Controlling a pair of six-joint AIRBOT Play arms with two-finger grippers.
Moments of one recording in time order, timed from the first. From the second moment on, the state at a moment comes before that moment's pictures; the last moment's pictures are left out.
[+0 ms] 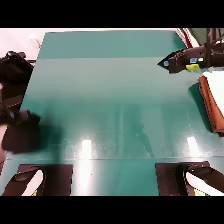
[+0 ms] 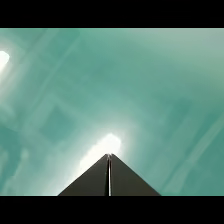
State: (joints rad) left arm 0.20 -0.72 0.87 1.61 -1.24 -1.66; right arm 0.16 -1.05 1.47 -1.07 1.20 1.29
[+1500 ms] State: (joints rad) left arm -0.42 -1.56 1.68 1.29 -1.08 -1.69; right arm -0.02 -1.08 1.78 -1.07 1.34 1.29
